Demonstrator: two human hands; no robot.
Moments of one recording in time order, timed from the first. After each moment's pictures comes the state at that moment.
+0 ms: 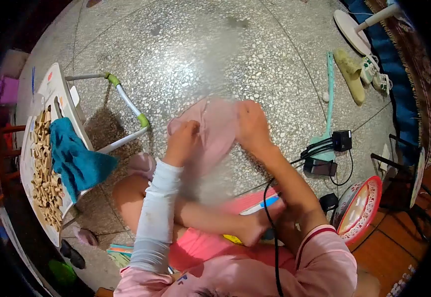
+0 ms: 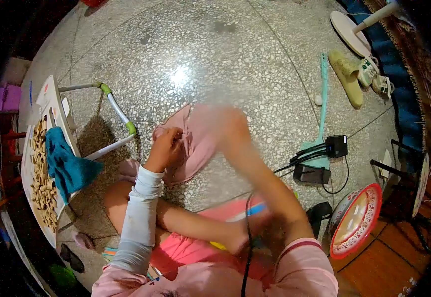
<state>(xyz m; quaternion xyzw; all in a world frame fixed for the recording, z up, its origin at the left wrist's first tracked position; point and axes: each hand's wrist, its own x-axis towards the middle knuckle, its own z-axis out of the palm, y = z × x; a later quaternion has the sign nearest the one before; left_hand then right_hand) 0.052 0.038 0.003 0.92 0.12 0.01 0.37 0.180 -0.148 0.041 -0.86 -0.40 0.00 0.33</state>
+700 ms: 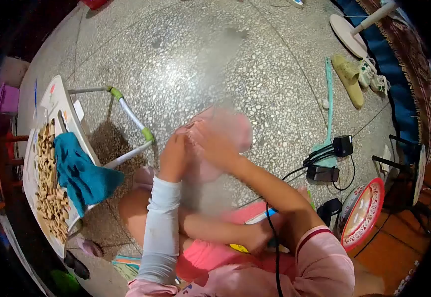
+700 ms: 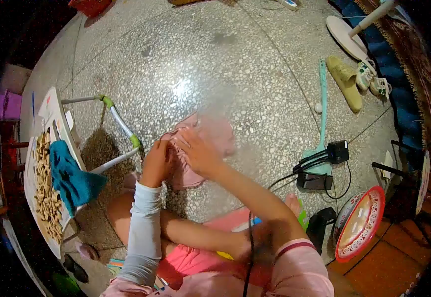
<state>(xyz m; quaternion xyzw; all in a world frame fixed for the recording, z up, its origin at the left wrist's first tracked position) 0.044 0.052 0.031 0.95 0.18 0.01 0.27 0.134 -0.094 -0.030 -0.79 -0.51 0.06 0.34</state>
